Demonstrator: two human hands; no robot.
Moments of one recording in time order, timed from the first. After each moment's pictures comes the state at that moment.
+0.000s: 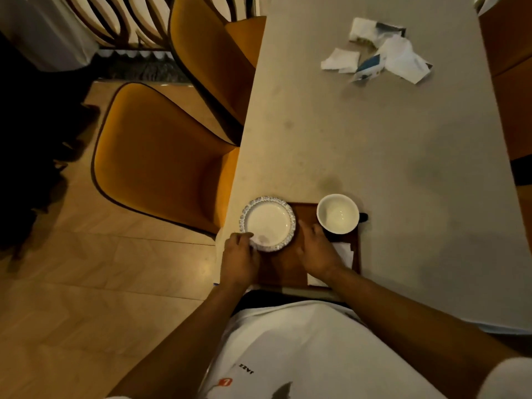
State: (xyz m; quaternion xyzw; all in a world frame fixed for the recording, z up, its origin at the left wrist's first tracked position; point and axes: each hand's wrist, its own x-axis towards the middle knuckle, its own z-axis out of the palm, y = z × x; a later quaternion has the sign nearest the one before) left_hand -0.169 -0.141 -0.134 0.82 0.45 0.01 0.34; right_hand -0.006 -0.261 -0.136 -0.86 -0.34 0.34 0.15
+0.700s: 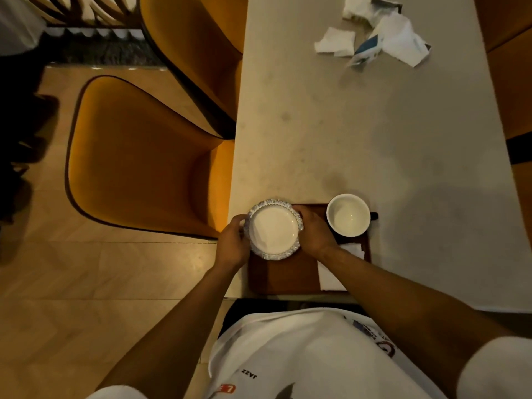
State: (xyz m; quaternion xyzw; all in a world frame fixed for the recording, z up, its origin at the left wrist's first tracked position) left_hand -0.153 -0.061 -0.150 0.75 0.44 0.02 0.49; right_hand 0.007 -0.193 -0.136 -0.86 -0.23 0.38 0.26
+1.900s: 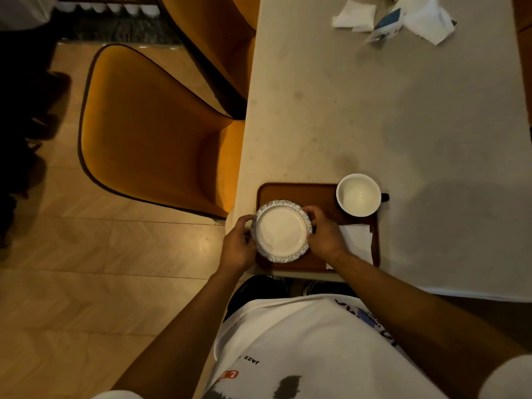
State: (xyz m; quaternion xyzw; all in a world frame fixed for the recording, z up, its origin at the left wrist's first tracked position) left_hand -0.200 -0.101 -0.148 0.73 0.45 0.02 0.52; right_hand -0.030 -0.235 -0.135 -0.85 -0.20 0.39 0.28
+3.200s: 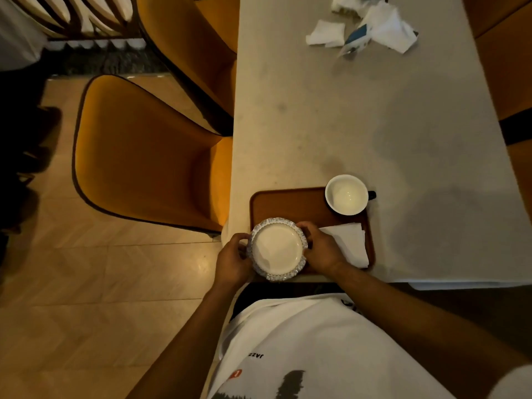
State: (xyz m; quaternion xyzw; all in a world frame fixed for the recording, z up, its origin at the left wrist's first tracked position) left_hand -0.213 -0.106 -0.145 0.71 0.46 -0.01 0.53; right_hand -0.047 -0.257 -0.139 -0.84 -0.22 0.41 0.28
